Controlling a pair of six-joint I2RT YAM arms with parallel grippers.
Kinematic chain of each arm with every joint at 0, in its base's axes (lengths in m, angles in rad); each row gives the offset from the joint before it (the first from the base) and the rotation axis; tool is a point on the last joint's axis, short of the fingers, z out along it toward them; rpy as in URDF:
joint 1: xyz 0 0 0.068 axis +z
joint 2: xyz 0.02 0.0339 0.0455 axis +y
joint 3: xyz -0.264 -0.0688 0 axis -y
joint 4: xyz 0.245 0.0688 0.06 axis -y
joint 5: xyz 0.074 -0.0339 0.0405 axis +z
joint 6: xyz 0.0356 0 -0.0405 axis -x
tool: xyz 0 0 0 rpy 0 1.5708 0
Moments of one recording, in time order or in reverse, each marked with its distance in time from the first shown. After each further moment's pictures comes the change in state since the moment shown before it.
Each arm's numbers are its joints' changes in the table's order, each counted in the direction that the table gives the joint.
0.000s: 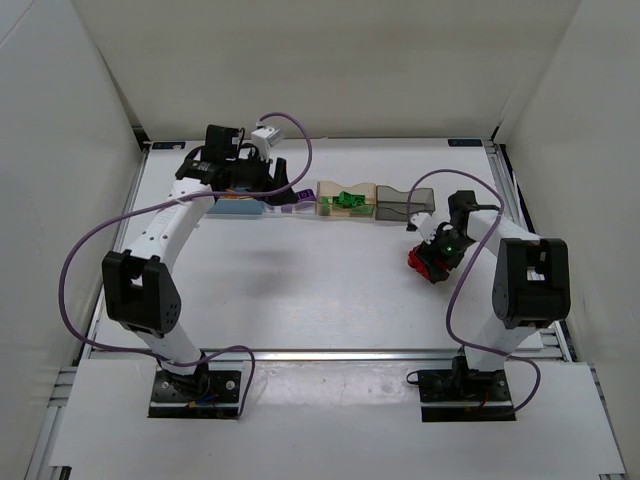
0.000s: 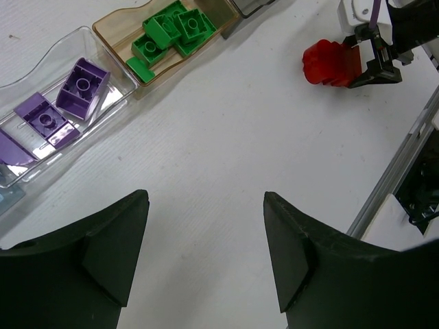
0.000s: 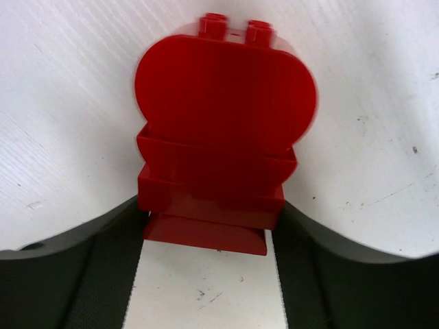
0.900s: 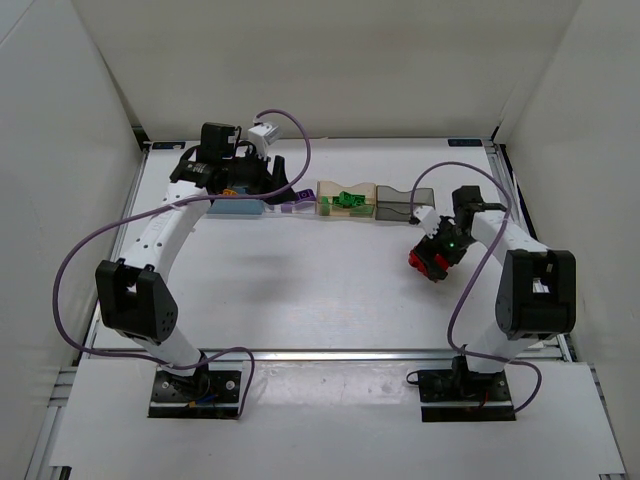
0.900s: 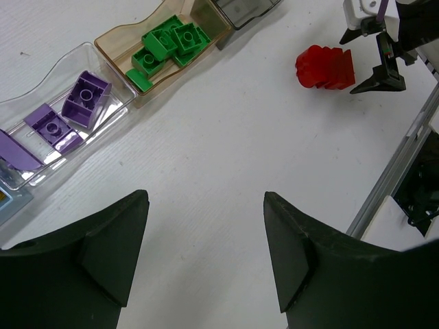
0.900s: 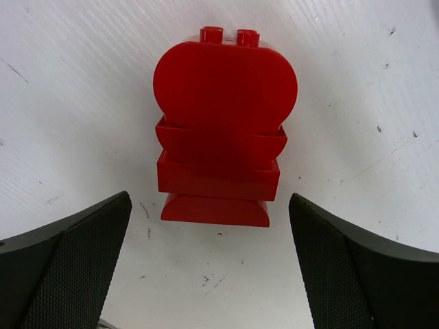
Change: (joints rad) left arm -0.003 -0.045 -0.002 0.000 0.004 -0.001; right arm 0.000 -0.095 -0.006 -0.013 0.008 -0.050
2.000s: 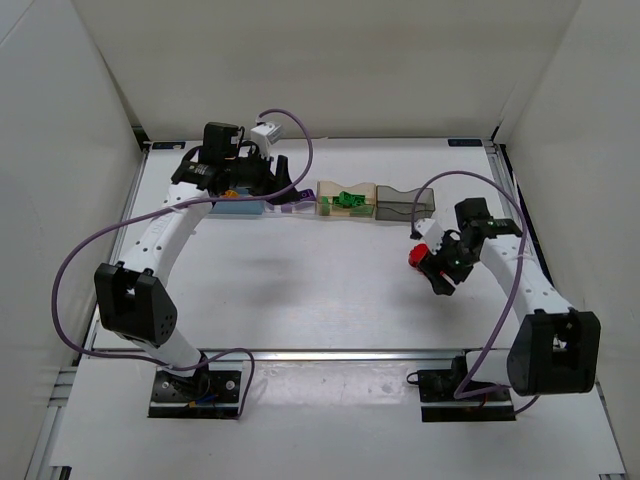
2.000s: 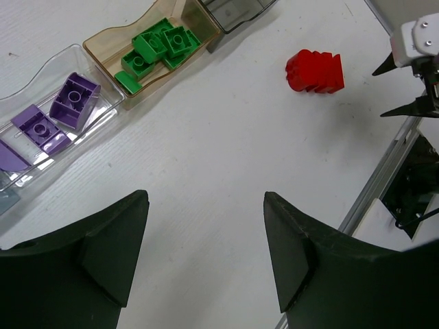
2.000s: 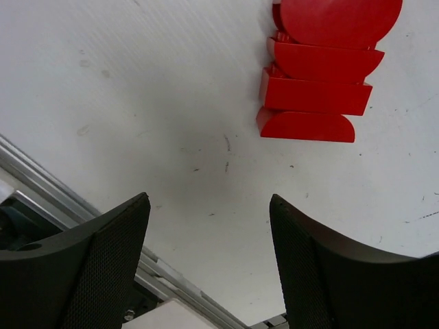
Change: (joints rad) left arm -0.024 -0.017 0.001 0.002 0.016 0.043; right arm 0.067 -0.324 -0.084 -0.220 -0.020 -0.053
